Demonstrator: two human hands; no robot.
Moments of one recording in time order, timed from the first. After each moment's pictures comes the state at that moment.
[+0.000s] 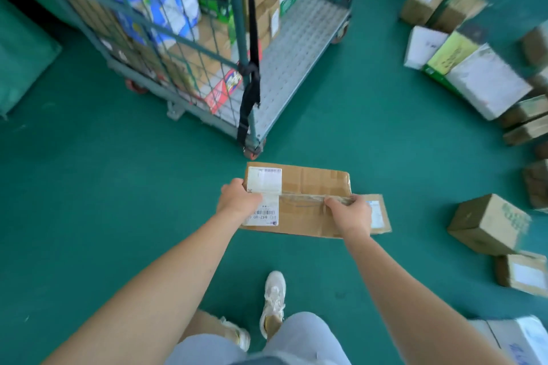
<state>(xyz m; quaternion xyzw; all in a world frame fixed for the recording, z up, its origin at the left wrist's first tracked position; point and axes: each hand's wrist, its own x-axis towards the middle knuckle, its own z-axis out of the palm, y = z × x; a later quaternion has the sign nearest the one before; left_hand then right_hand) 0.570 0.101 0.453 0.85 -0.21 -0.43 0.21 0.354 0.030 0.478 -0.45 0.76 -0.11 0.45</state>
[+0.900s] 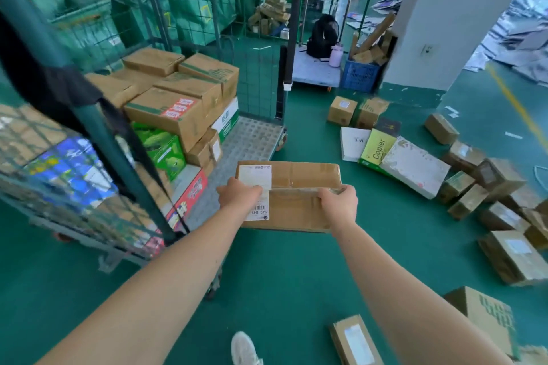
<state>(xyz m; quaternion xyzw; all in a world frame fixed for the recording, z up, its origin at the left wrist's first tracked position) 0.590 -0.304 0.568 0.83 -0.28 -0.36 0.30 0.386 -0.314 0.597 -0.40 0.72 -0.35 0.45</state>
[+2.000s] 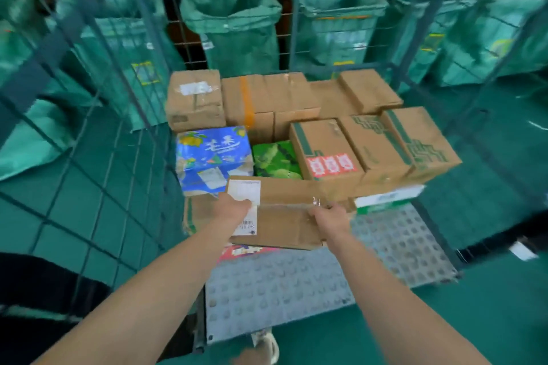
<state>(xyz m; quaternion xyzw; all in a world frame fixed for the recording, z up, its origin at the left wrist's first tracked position) 0.881 -0.489 0.544 0.86 0.17 -0.19 0.44 0.785 -0.679 0.563 -0.69 0.43 0.02 0.58</state>
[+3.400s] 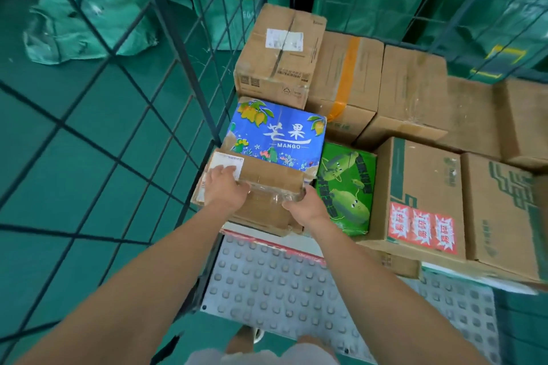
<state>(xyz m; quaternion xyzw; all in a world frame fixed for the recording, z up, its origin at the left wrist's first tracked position) 1.037 -0.412 0.471 0.90 0.26 -0.18 0.29 1.044 -0.597 0.464 -0.83 0.17 0.33 0.42</state>
